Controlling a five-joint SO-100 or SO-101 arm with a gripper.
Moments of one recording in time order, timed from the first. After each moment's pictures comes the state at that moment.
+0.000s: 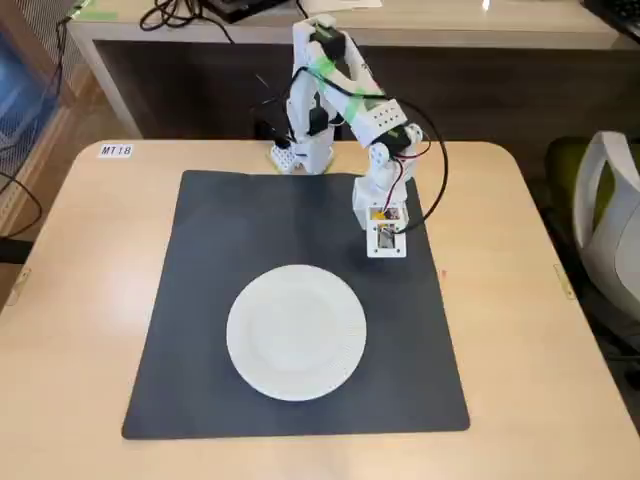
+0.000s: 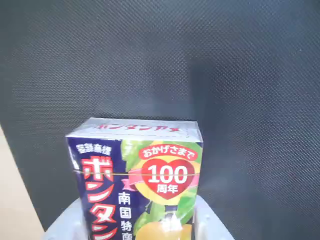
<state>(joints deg) -35.6 91.8 111.5 65.7 -51.1</state>
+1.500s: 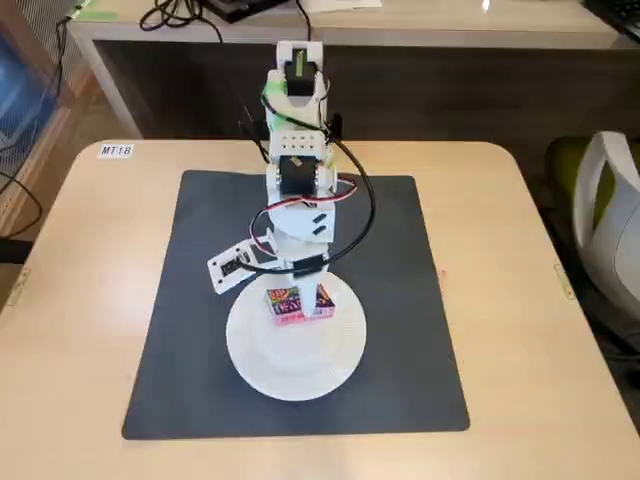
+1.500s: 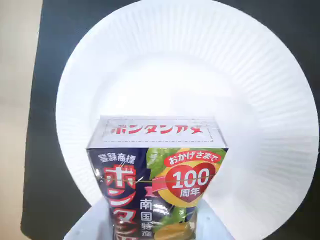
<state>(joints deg) 2.1 71.0 70.0 70.5 -20.6</state>
